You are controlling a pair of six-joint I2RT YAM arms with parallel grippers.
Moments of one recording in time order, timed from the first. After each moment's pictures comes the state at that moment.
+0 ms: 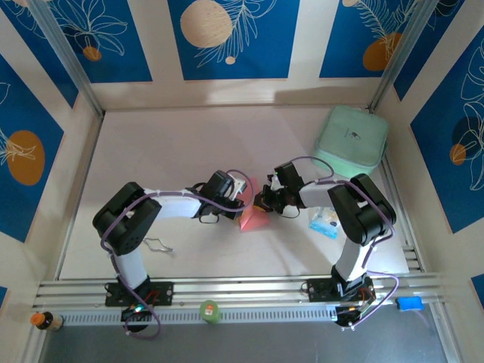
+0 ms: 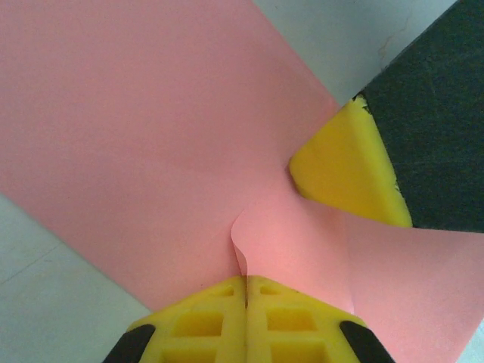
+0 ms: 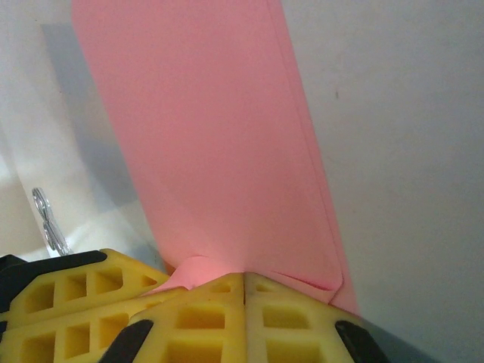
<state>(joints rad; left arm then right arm) -0.73 1.79 0.88 -0.01 0.27 -0.31 0.47 1.77 0.77 0.01 -0.57 0.85</state>
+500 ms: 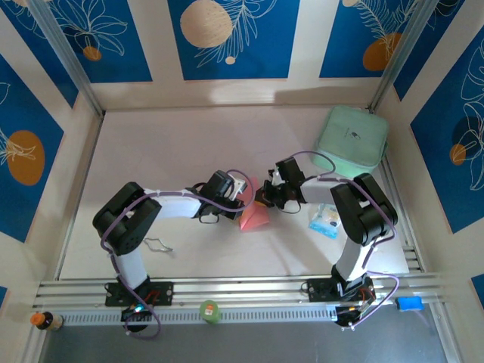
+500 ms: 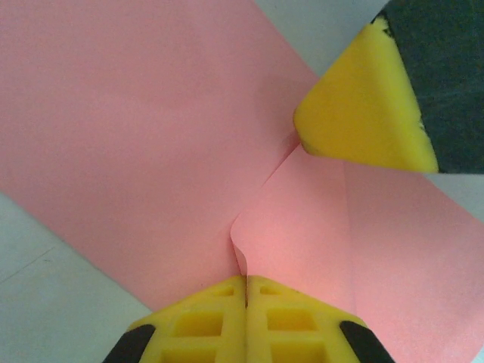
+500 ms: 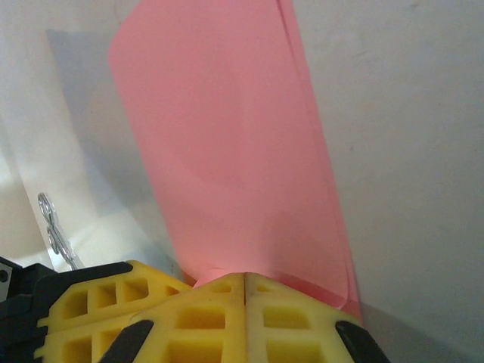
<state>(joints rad) -0.73 1.79 0.88 -0.01 0.28 -0.31 0.44 1.76 0.82 -0.05 -0.57 0.81</state>
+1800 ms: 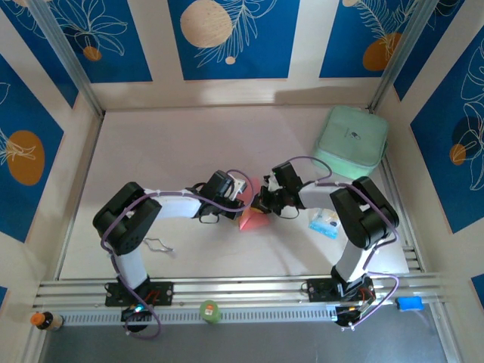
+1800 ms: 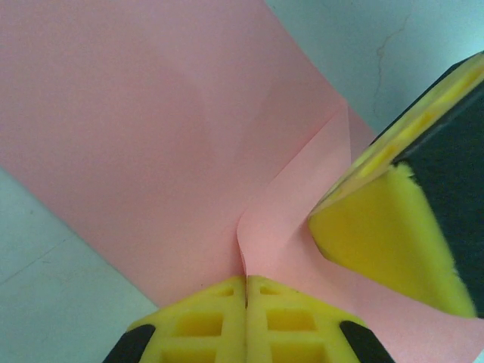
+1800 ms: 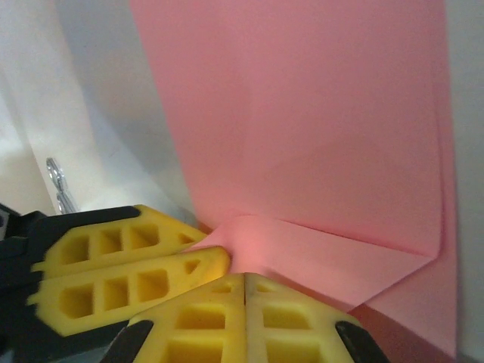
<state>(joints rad) -0.73 1.79 0.88 -0.01 0.28 -0.31 0.49 1.74 0.77 -0.02 -0.61 0.85</state>
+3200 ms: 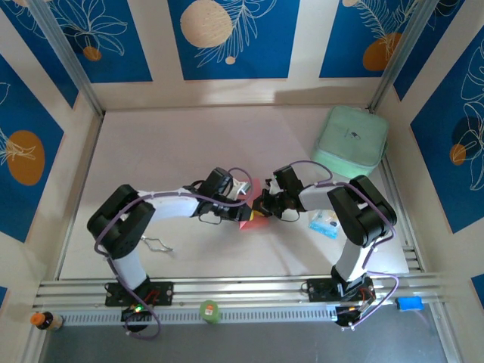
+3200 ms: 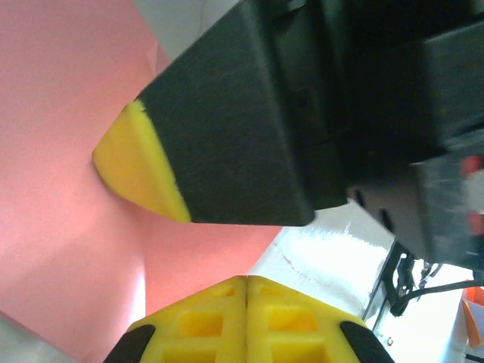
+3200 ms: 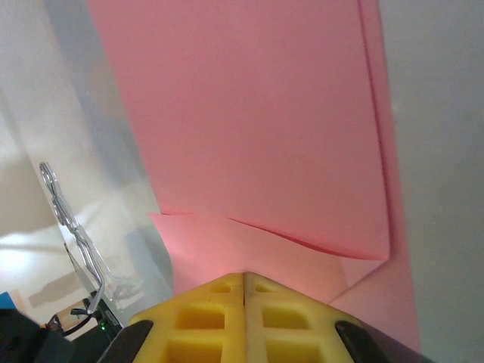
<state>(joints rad) -0.73 1.75 0.89 -0.05 0.63 -0.55 0.49 1.76 0.73 0.03 -0.62 0.88</state>
